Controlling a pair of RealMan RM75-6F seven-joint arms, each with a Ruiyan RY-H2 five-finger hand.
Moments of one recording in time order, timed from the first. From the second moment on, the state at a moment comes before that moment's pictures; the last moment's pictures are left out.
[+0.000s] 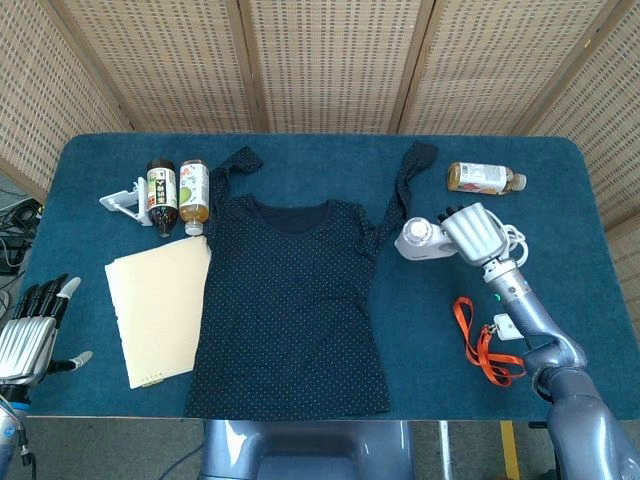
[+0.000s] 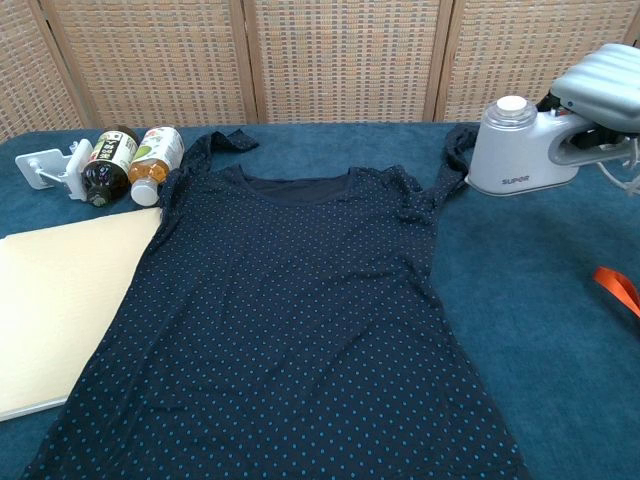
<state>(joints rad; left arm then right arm) -0.14 -1.11 -0.03 -1.72 1.37 1.35 0.18 0.75 -1.78 0.04 -0.27 -1.61 1.20 0.15</state>
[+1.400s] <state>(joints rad) -0.10 -1.06 0.02 -1.74 1.52 1.44 0.08 0.62 -1.58 0.10 -0.90 -1.47 1.15 -0.12</state>
